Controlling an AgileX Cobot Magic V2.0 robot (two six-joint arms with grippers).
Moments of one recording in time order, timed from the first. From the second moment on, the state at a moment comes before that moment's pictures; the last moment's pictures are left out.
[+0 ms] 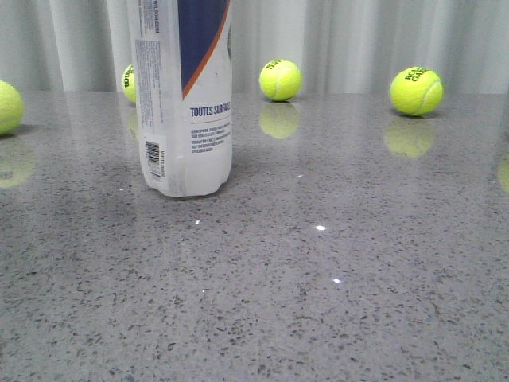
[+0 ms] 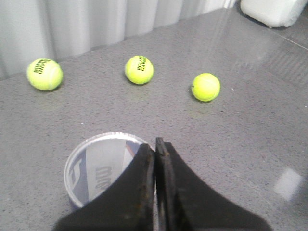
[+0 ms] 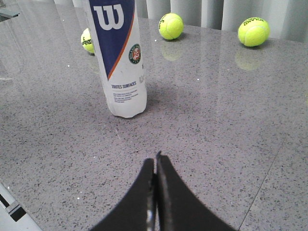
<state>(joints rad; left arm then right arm) -0.54 1.17 -1.33 -0.48 0.71 0.34 0.63 0.24 -0.50 0.06 0.56 0.05</state>
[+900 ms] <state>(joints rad) -0.54 0.47 -0.65 -0.41 0.51 0.38 0.63 0.24 -0.50 0.06 0.56 0.05</state>
